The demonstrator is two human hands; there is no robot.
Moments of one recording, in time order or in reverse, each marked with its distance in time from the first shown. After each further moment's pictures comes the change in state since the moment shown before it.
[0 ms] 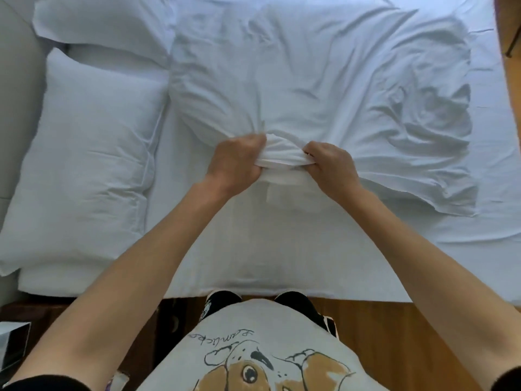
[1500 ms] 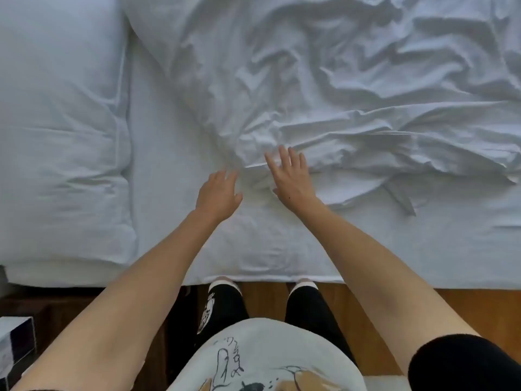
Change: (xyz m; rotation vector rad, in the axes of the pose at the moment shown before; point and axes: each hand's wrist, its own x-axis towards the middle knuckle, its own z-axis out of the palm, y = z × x) left_hand -0.069 -0.118 0.186 -0.025 -0.835 -0.535; right_hand 0.004 0.066 0.280 -0.400 -0.482 0.083
